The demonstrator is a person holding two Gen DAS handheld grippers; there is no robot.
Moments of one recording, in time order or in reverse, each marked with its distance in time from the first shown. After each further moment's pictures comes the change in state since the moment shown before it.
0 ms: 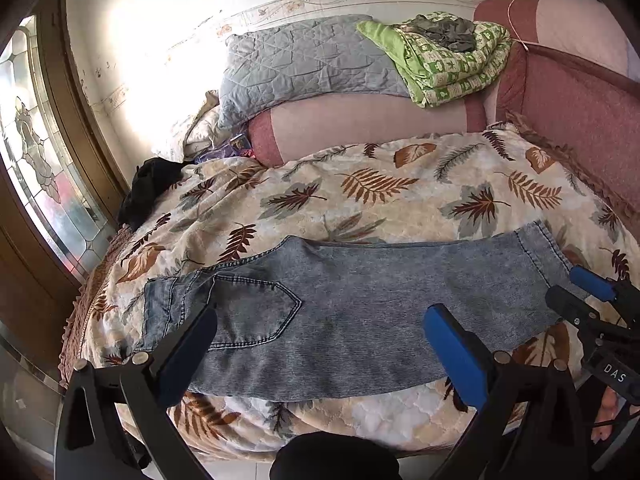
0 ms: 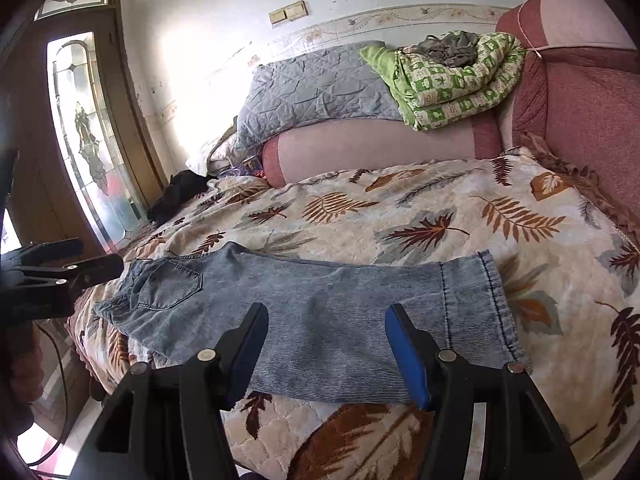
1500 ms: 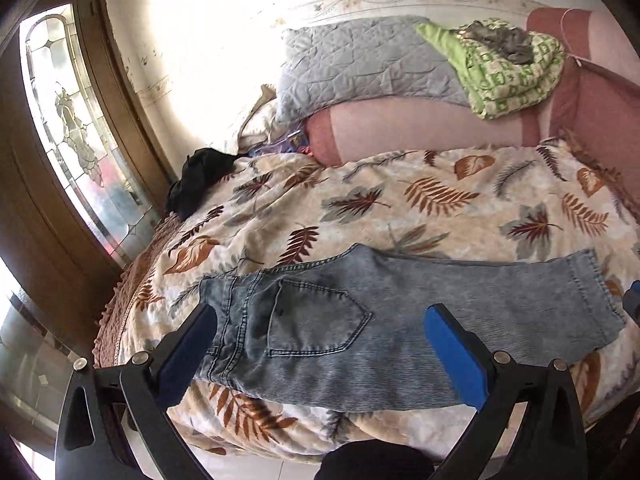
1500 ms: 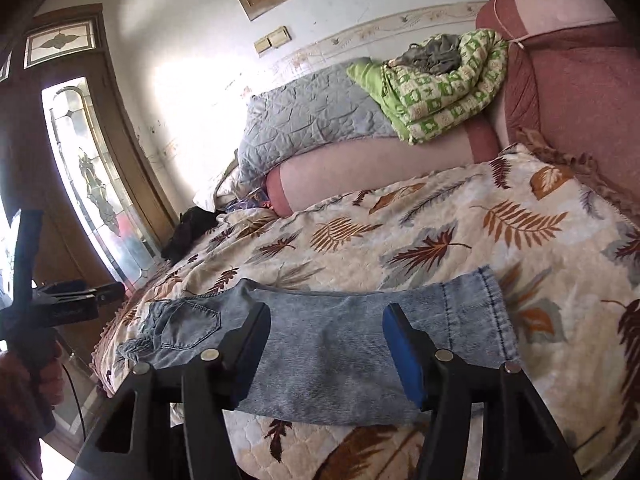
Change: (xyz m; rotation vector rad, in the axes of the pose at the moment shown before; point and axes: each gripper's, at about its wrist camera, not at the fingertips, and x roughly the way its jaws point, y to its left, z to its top) left arm -0.004 0.047 0.019 -0.075 0.015 0.140; right arm -0.020 -0.019 0.020 0.107 -0.084 0.051
